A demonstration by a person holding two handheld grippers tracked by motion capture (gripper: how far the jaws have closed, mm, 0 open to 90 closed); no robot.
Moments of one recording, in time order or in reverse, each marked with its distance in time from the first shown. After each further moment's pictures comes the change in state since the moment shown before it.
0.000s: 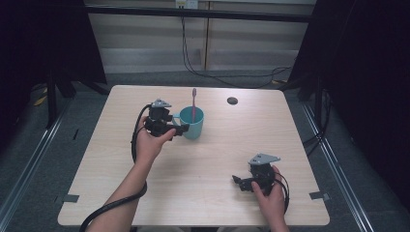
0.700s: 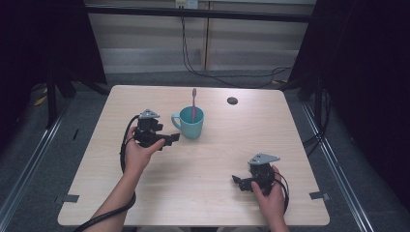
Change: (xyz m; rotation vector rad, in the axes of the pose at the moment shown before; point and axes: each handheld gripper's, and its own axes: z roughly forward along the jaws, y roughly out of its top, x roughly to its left) left arm 0.015 -0.040 -0.016 -0.003 -0.007 -0.031; right arm 0.000 0.001 0.001 -0.004 0.003 -0.008
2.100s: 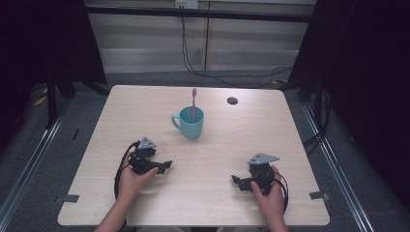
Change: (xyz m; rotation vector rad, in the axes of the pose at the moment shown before) left arm 0.003 -0.085 0.008 0.116 0.049 0.070; right arm 0.001 0.001 0.001 0.004 -0.002 0.005
